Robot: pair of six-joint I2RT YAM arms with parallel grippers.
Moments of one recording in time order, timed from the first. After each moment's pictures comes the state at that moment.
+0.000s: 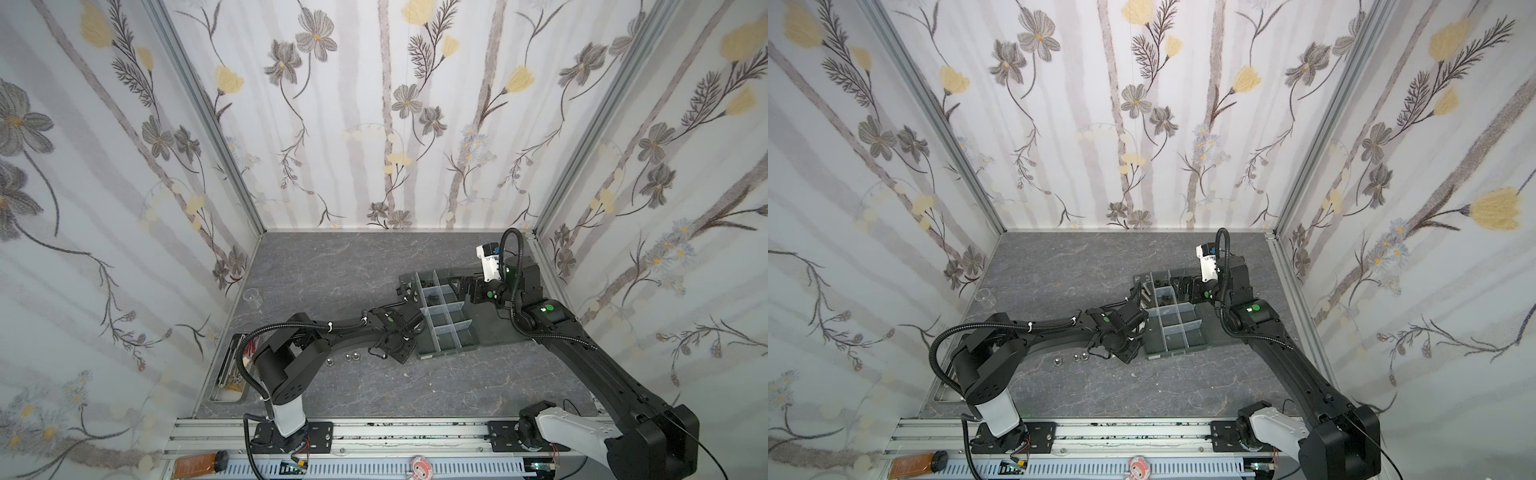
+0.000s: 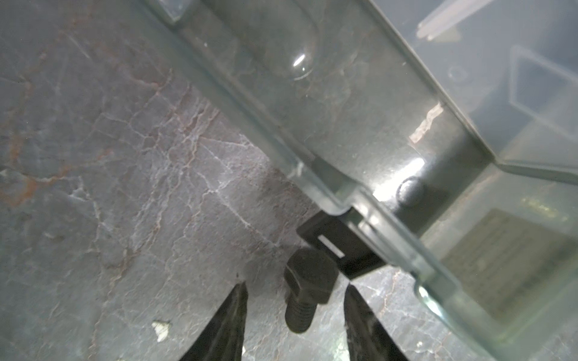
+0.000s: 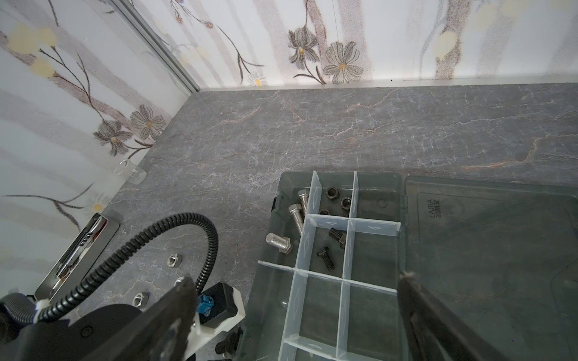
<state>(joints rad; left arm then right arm) -0.93 1.78 1.06 -0.57 0.02 -0.25 0.35 1.14 0.92 -0.29 -0.25 0.27</state>
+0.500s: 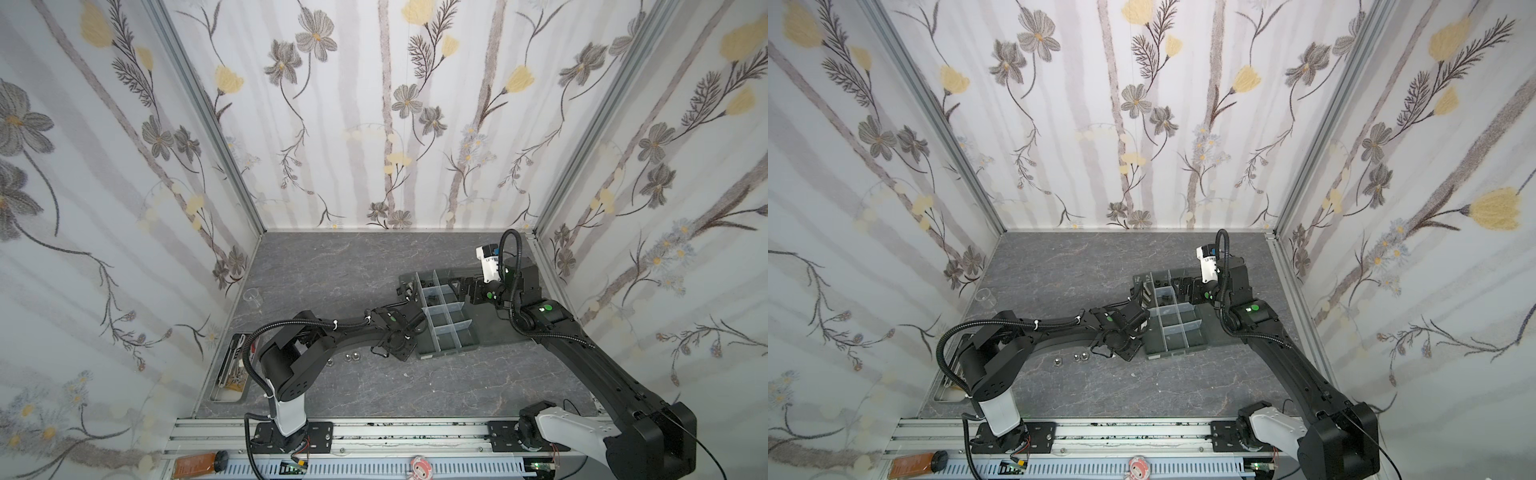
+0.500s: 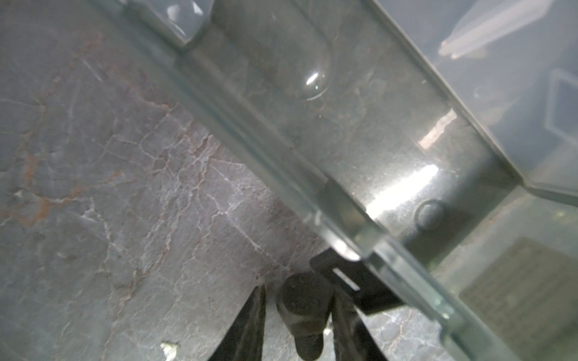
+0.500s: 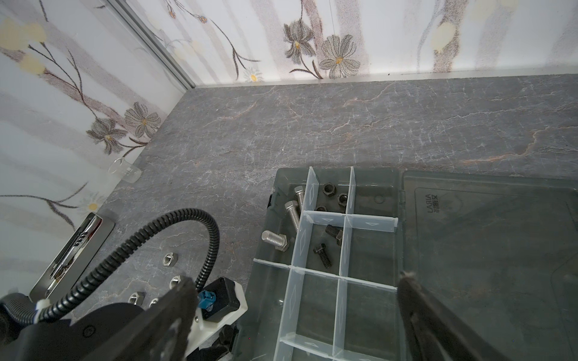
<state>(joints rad) -0.93 1.81 1.08 -0.55 -0.02 -0.25 0.35 1.14 0.91 -0.28 -0.26 0.27</state>
